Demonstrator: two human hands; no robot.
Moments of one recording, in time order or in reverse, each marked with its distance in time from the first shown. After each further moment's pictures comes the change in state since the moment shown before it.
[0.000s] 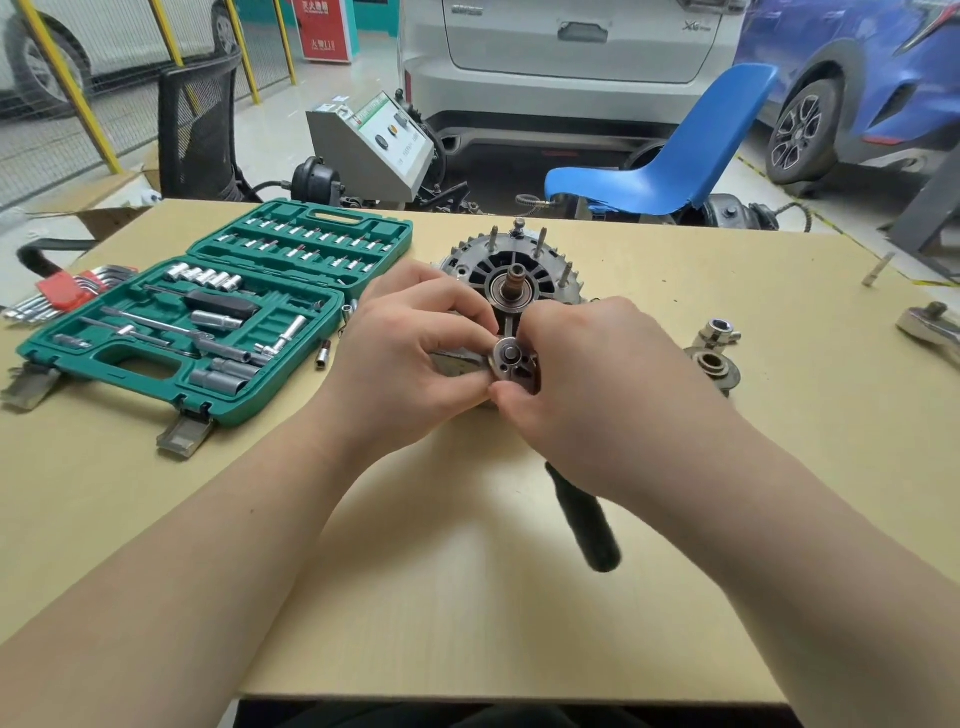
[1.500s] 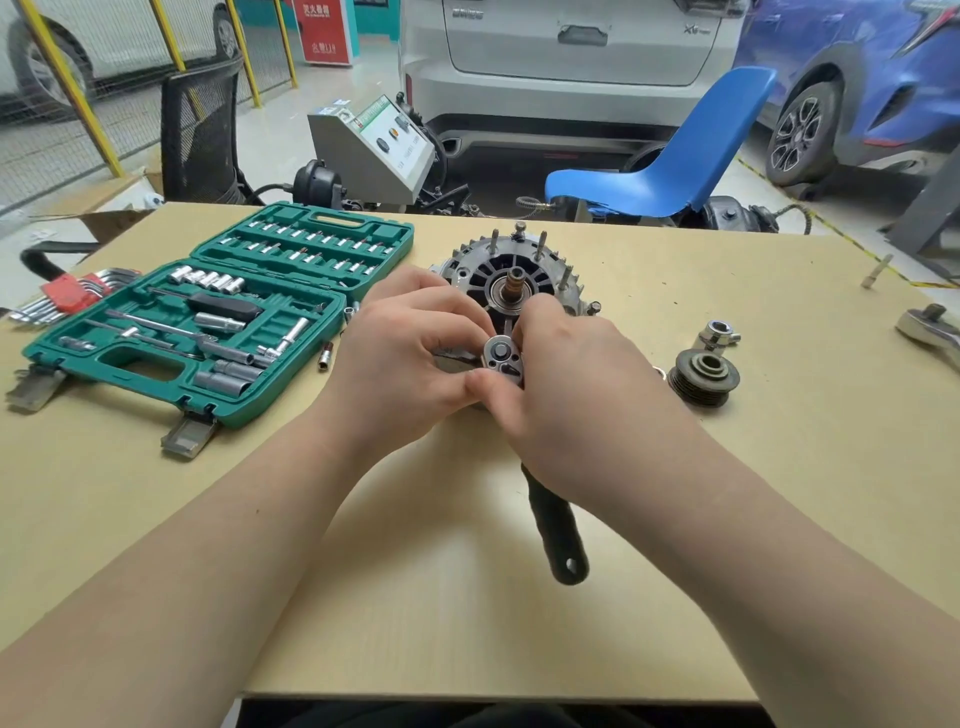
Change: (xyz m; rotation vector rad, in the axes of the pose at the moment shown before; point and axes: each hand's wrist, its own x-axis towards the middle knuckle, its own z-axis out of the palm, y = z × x) left_hand 0.000 -0.004 0.001 -0.007 -0.001 -0.024; right_hand 0.000 -0.006 0.014 0.161 0.018 0.073
